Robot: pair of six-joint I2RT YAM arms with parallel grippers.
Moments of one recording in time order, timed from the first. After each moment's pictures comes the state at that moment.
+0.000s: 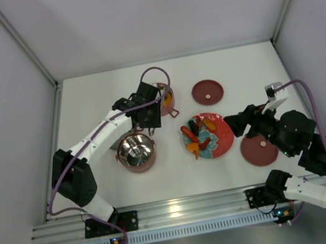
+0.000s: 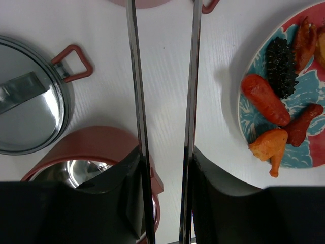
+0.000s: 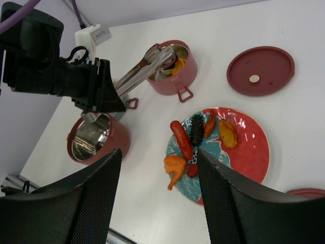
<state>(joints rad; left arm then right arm) -0.65 1.65 1.40 -0.78 -0.13 -0.42 0.85 0.49 0.89 -0.59 0.40 0.51</state>
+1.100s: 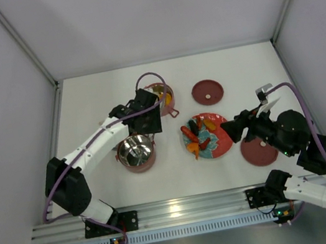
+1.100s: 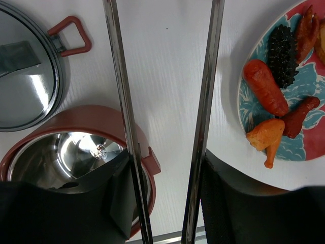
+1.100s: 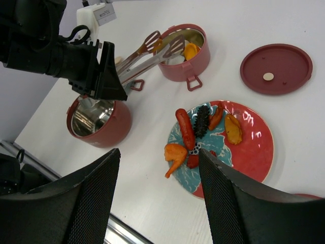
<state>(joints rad) -0.67 1.56 1.30 -0.76 -0.15 -0.52 0.85 0.50 0.89 -0.60 0.28 0.42</state>
